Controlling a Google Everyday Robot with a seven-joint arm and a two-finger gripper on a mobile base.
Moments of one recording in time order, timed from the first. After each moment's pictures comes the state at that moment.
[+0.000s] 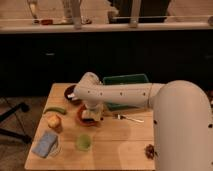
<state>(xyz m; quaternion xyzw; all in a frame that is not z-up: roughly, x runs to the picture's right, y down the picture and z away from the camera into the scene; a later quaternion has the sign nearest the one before) -0.038 0.144 0.820 -0.32 0.08 0.04 0.94</state>
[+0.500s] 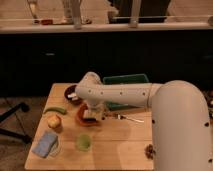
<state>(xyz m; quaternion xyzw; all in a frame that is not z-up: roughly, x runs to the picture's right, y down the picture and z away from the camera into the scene) -0.030 0.143 0.828 -0.33 0.09 0.04 0.94</state>
